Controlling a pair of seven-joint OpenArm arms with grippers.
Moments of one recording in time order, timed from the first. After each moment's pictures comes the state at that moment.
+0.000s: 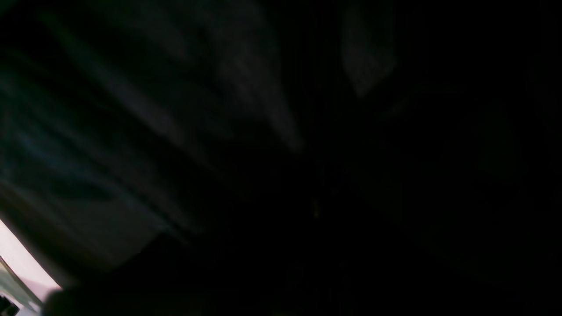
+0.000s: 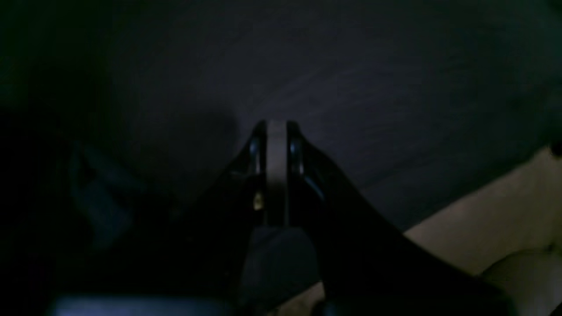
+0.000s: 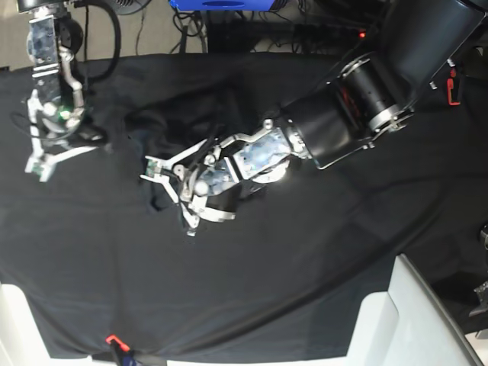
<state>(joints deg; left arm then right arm) -31.8 -2.1 65.3 61.1 5.5 -41.9 44.8 -13.7 10.2 1.0 96.5 9.3 -34.9 -51.8</state>
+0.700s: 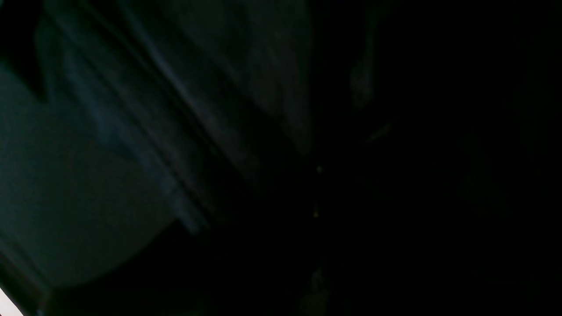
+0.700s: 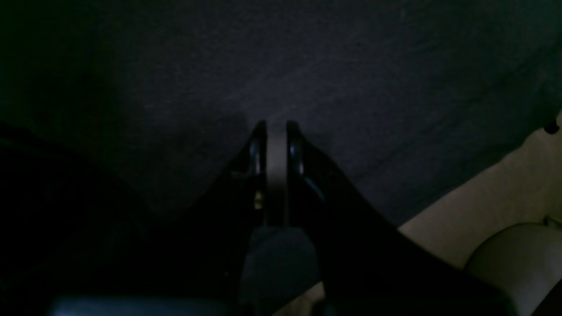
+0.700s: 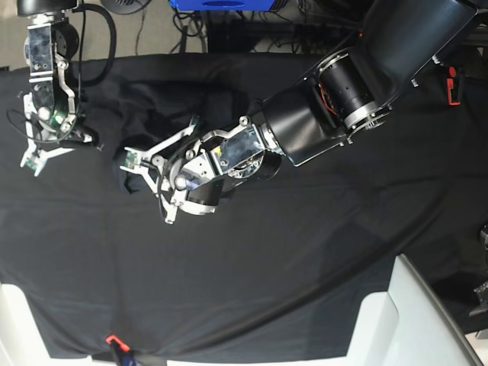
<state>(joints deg) -31.4 2.4 65.3 54.7 6.5 -41.9 35.8 -12.2 10.2 1.8 91.1 9.5 -34.7 -51.5</state>
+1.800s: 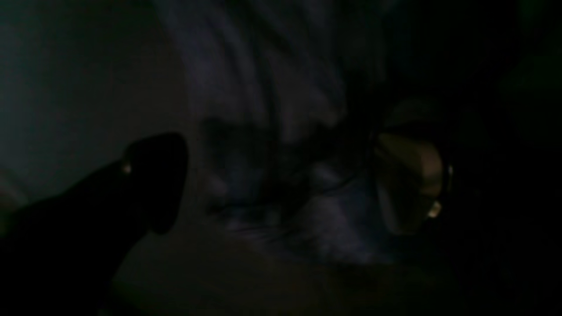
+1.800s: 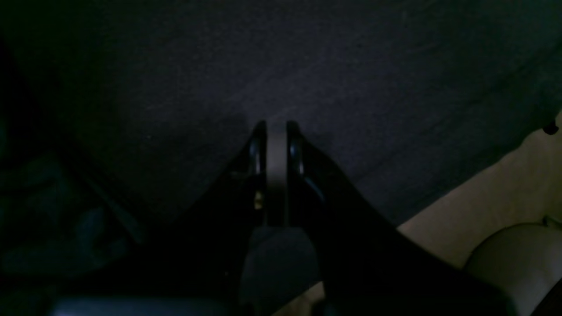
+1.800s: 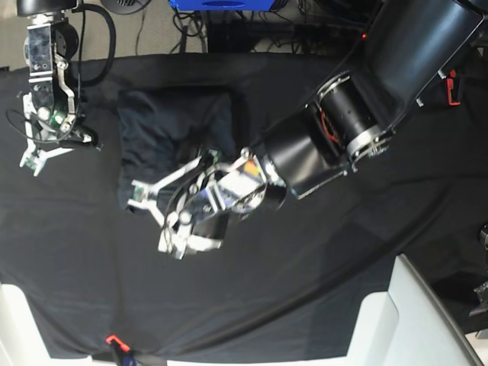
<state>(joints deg) -38.6 3.3 64.7 49.6 6.4 -42.0 35.8 -12.2 10.3 1.8 91.1 9.5 -34.7 -51.5</state>
